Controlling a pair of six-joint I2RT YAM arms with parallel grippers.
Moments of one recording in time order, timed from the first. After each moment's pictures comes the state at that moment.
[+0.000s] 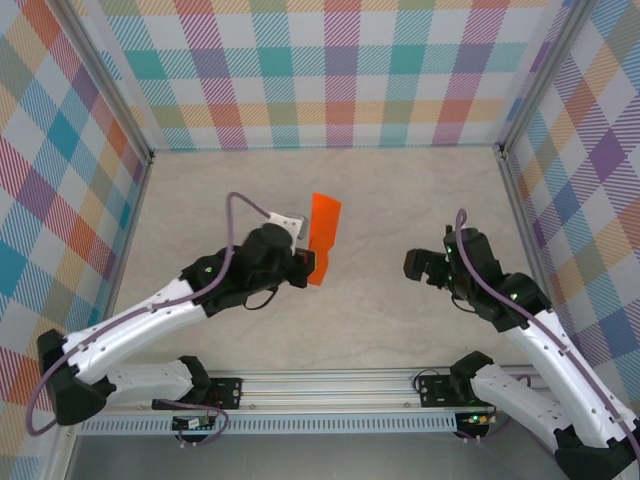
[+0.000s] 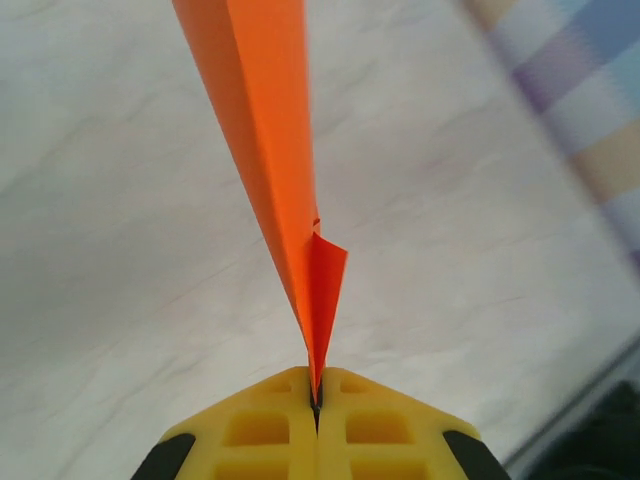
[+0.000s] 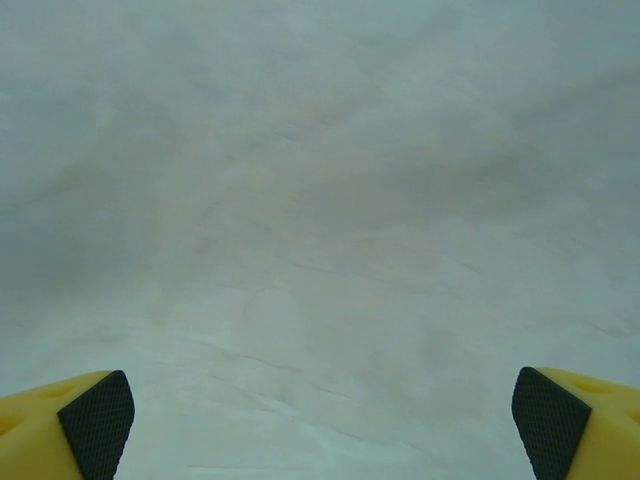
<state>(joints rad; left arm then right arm) -0.98 1.19 1.12 -0.68 -0.26 -0.57 0.53 0.77 0.91 -1.02 0.26 0.61</state>
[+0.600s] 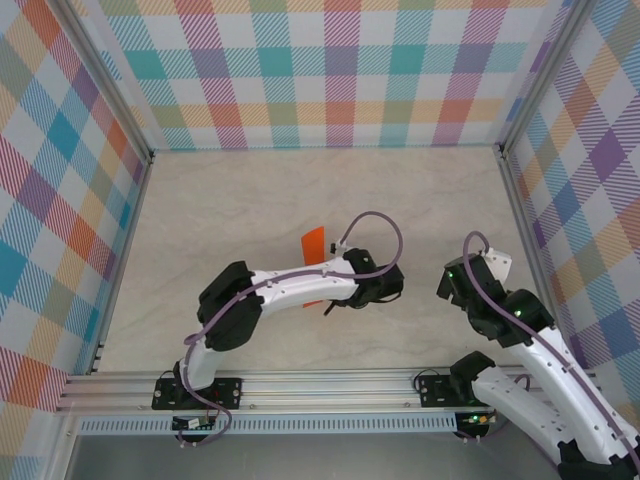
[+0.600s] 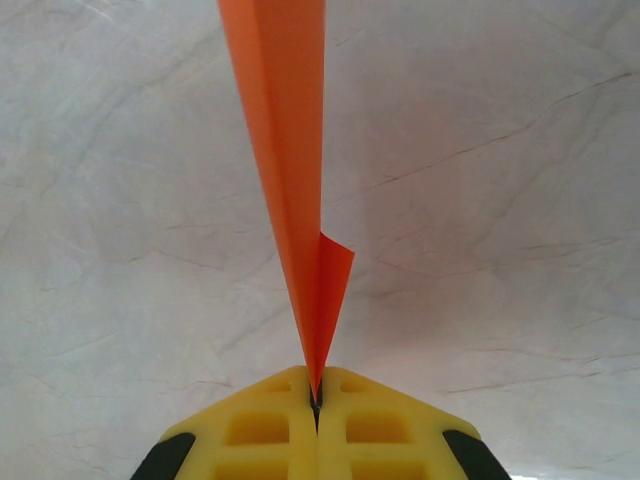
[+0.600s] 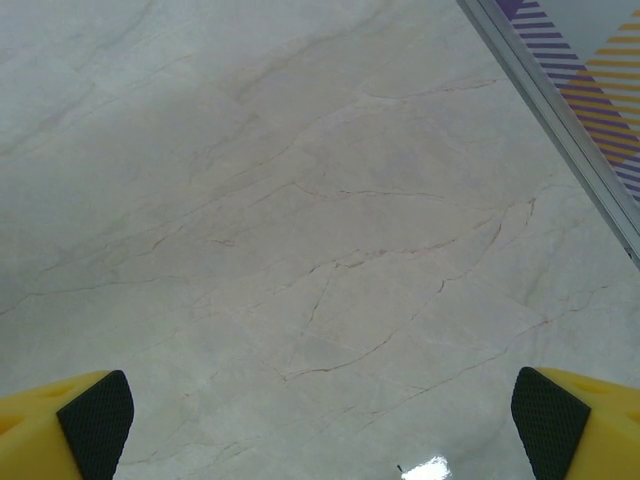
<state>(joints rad) -1.17 2.09 1.74 -1.39 -0.68 -1.08 0.53 0.66 0.84 -1.24 0.57 0.79</state>
